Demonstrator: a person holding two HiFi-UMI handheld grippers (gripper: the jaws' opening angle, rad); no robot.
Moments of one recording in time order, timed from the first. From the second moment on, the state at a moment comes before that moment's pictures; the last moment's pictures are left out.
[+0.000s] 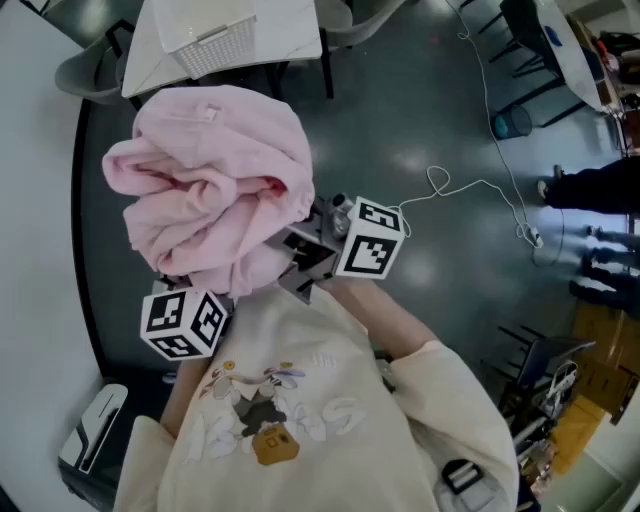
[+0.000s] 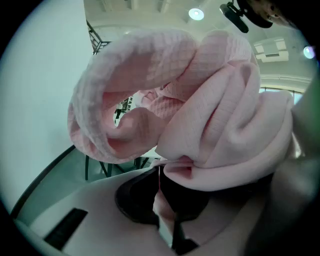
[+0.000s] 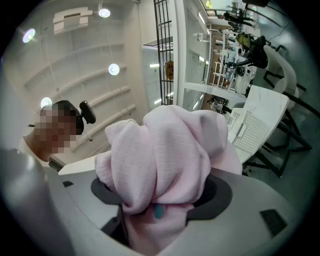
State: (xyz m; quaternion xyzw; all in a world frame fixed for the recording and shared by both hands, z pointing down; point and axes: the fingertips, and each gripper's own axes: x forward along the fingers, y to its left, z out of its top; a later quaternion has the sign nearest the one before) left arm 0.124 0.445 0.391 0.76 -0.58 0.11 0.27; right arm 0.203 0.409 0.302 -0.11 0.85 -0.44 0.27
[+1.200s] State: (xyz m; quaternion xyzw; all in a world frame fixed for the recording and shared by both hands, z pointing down) left arm 0.065 0.450 0.400 0.75 -0.58 0.09 0.30; right arm 0.140 0.409 0.312 -0.09 0.84 -0.47 0.26
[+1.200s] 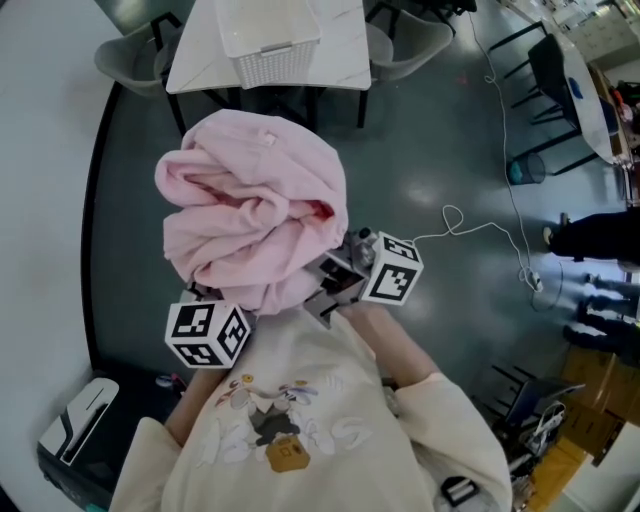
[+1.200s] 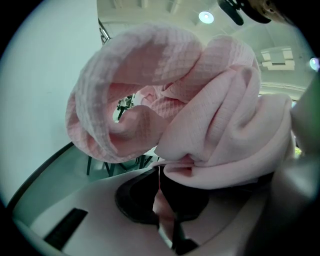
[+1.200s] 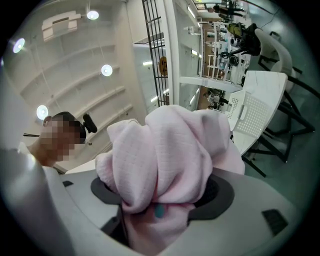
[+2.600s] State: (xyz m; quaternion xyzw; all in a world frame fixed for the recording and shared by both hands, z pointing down) left arm 0.028 0.244 0.411 0.75 -0.58 0.10 0.31; right arm 0.091 0.200 0.335 -0.07 0.83 -0.50 0.24
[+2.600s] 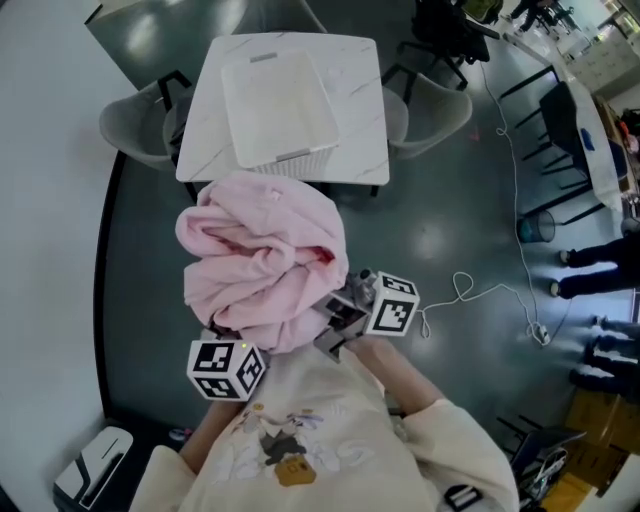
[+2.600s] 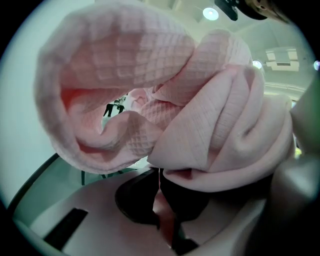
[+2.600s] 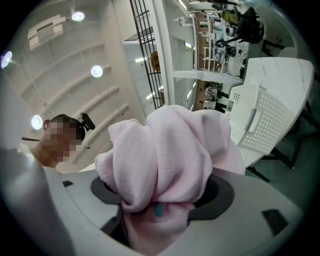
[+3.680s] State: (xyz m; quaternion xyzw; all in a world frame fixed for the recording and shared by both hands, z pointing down) left arm 0.062 0.023 0.416 0.71 -0.61 0.11 0.33; right arm 0.122 -0.028 0.342 -0.04 0.82 -0.53 0.22
